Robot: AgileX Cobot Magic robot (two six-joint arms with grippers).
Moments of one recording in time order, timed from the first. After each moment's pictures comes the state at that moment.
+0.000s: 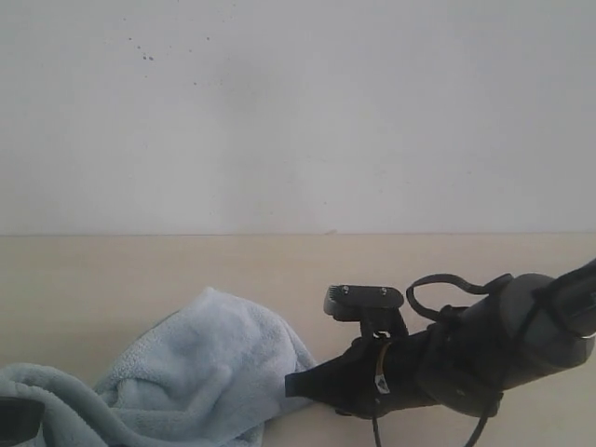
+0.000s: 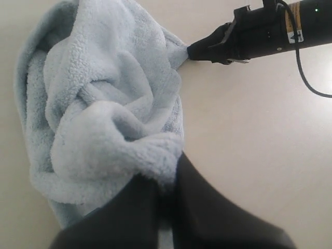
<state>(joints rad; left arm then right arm) -0.17 0.81 -0.46 -0.79 0.64 0.72 0.59 2.02 -0.94 -0.52 -0.16 0.89</state>
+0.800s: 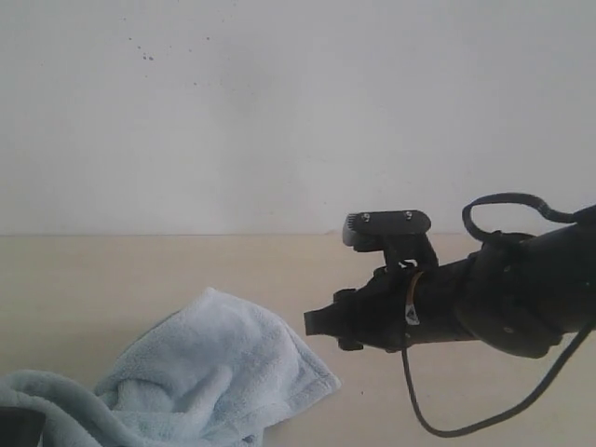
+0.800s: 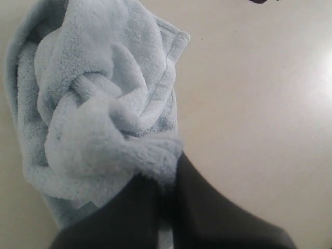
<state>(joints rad) -0.17 0.81 -0.46 -0.79 0.67 0.72 0.56 1.77 -0.93 -0.53 -0.03 0.76</state>
